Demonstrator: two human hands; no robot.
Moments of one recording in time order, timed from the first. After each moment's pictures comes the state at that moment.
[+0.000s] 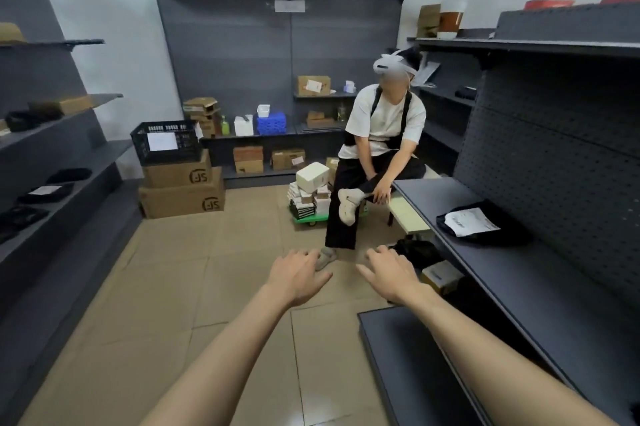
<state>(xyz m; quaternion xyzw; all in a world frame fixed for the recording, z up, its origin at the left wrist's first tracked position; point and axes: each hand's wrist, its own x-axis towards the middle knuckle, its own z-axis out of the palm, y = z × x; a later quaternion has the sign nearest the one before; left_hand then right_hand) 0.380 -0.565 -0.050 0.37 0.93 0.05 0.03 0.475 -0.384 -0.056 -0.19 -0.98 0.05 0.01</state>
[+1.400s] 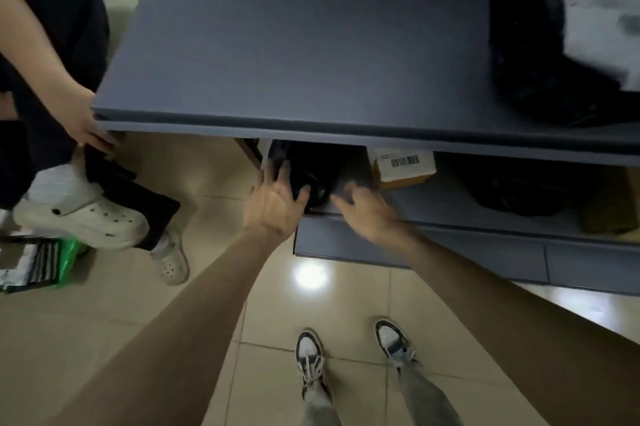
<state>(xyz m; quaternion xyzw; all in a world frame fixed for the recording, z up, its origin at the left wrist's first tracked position) 0.018 0.016 -0.426 0.73 0.66 -0.04 0.20 0.183 -0.015 -0.439 -0.72 -0.53 0.44 0.07</state>
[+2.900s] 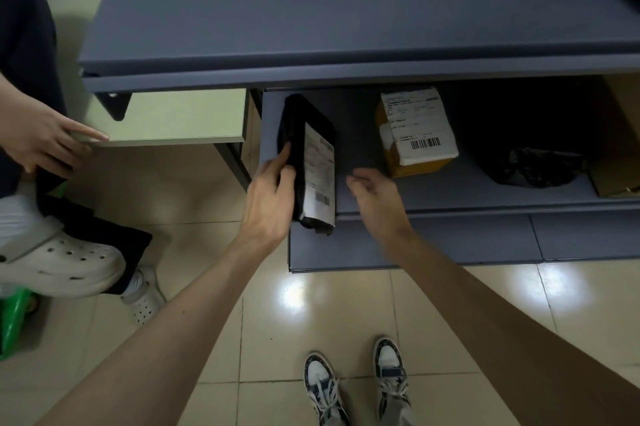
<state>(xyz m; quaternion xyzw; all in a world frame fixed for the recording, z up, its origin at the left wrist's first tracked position) -0.022 0.036 -0.447 0.63 0.60 0.22 0.43 0.137 -0.020 -0.467 -0.73 -0.30 0.45 0.42</state>
